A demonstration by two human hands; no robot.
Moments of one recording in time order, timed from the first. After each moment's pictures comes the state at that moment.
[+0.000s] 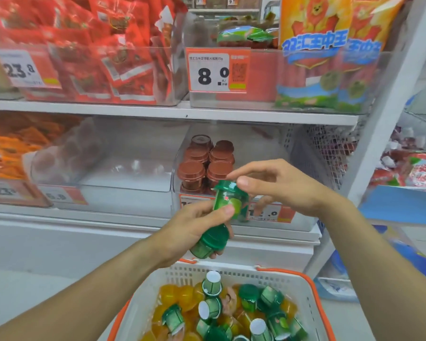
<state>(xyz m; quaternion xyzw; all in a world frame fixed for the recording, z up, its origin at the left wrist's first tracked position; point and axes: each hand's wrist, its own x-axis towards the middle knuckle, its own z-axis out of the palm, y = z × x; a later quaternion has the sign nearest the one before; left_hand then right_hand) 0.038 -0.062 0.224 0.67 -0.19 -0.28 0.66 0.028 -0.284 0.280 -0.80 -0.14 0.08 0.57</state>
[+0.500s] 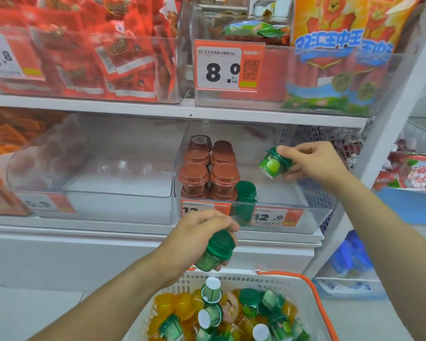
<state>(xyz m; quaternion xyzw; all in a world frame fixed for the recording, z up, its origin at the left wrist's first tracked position) 0.042 -0.054 0.221 0.69 -0.14 -0.29 0.65 0.086 -0.345 0.263 -0.82 0.11 -0.15 0.54</state>
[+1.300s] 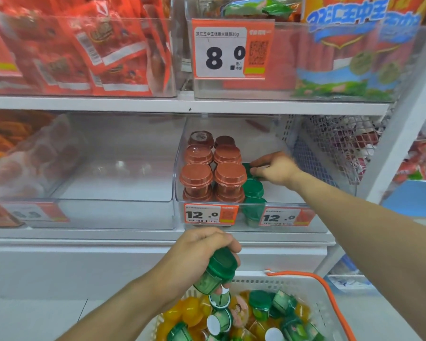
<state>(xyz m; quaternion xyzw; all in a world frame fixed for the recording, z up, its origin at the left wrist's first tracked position) 0.052 -0.045 0.204 0.69 -0.09 -0.34 0.63 0.187 -0.332 0.180 -0.90 0.13 -0.03 0.40</state>
